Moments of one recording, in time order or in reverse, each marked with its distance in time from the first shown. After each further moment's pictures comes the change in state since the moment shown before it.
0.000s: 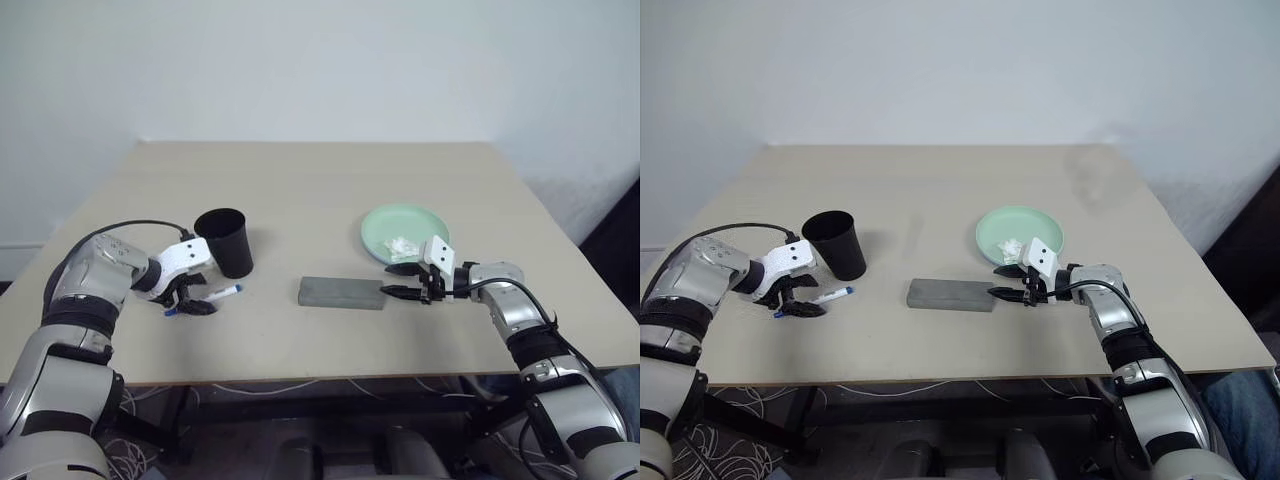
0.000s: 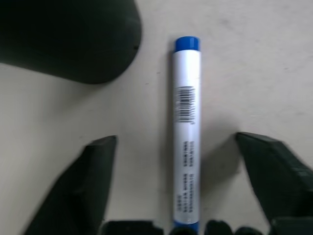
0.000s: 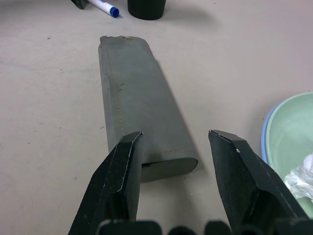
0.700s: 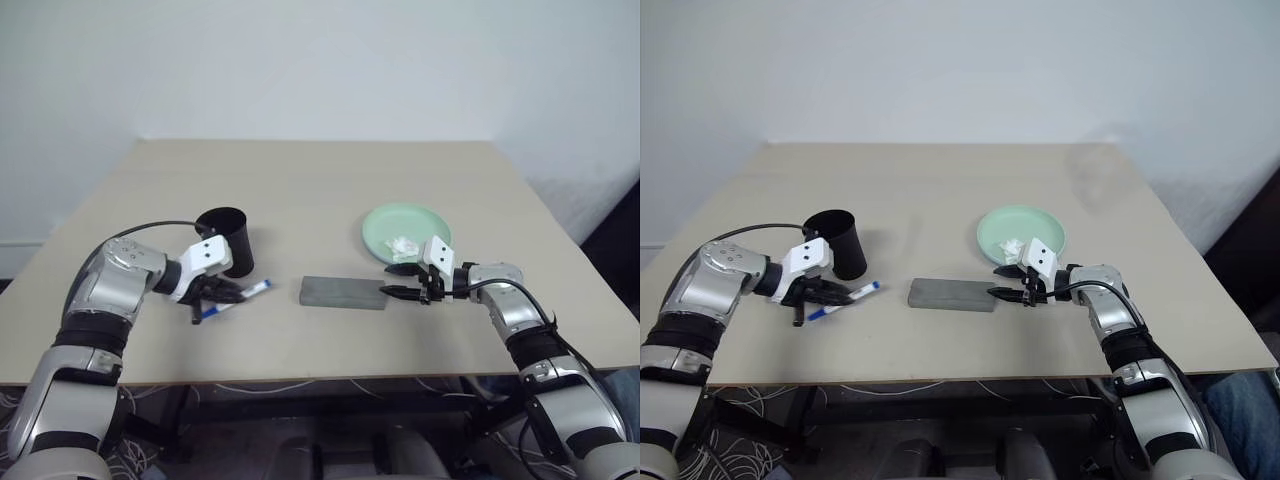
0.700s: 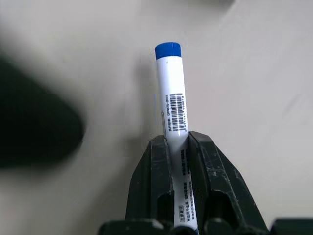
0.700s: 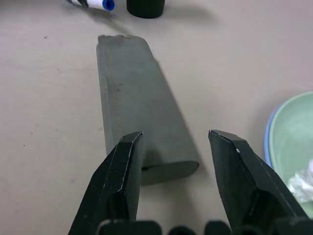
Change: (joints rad) left arm 0.153 -0.063 0.158 -0.391 -0.210 0.098 -0.116; right arm -0.001 0.003 0.002 0.001 0.000 -0.002 -0.006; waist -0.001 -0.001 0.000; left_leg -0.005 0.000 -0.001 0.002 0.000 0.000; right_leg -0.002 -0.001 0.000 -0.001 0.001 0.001
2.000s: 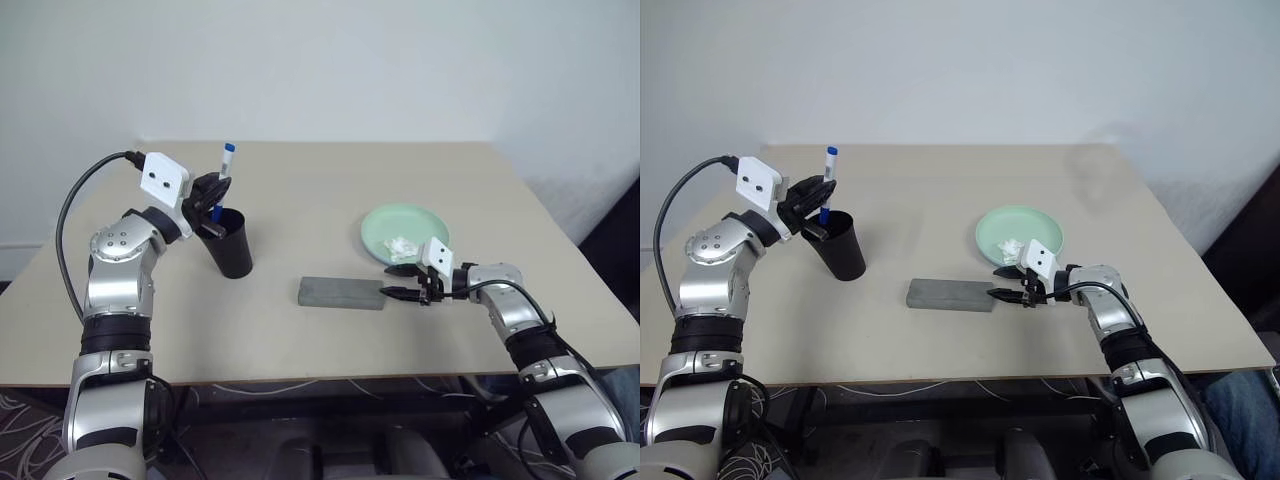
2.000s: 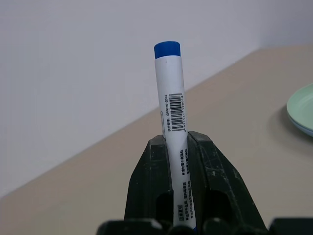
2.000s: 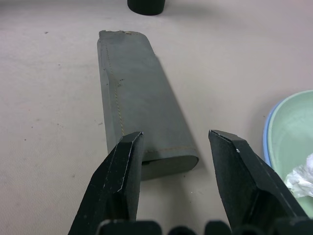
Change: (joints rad) left arm -0.008 -0.189 0.353 -0.037 -0.138 -0.198 0.705; right arm 0.000 0.006 0.002 0.008 -0.017 -0.017 0.000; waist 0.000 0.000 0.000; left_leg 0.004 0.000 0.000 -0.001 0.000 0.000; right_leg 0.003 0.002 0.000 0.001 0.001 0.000
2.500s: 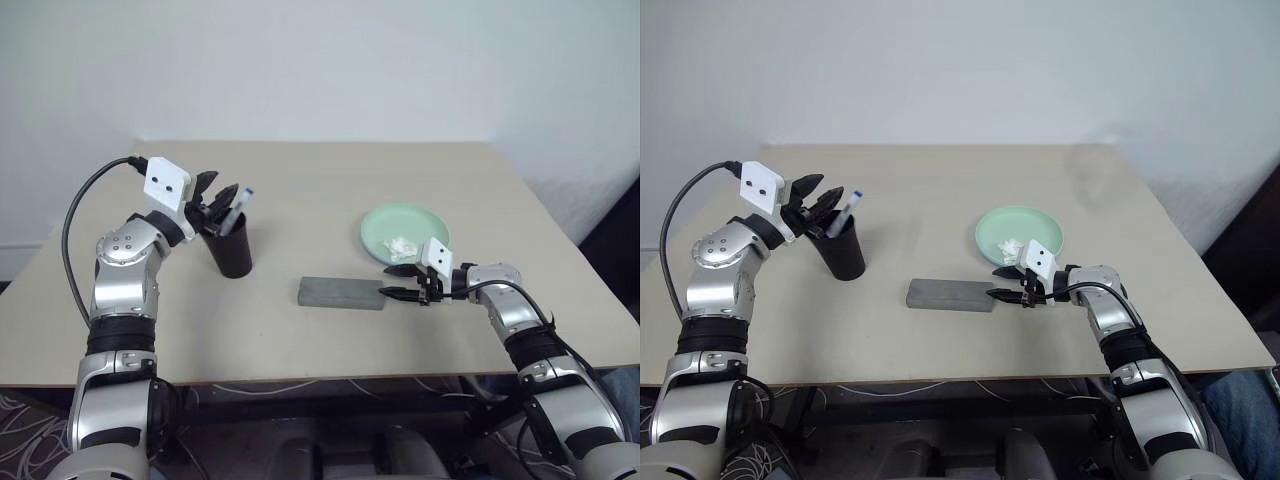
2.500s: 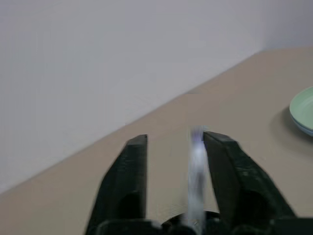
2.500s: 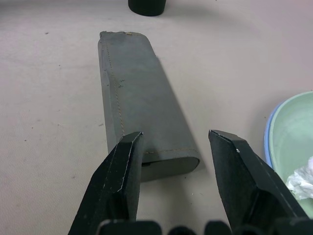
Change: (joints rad) left arm 0.000 -0.020 -0.001 0.033 -0.003 -0.032 0.009; right arm 0.000 0.001 0.000 0.002 0.000 -0.002 0.000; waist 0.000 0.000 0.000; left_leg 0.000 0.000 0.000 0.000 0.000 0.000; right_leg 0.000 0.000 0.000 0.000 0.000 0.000
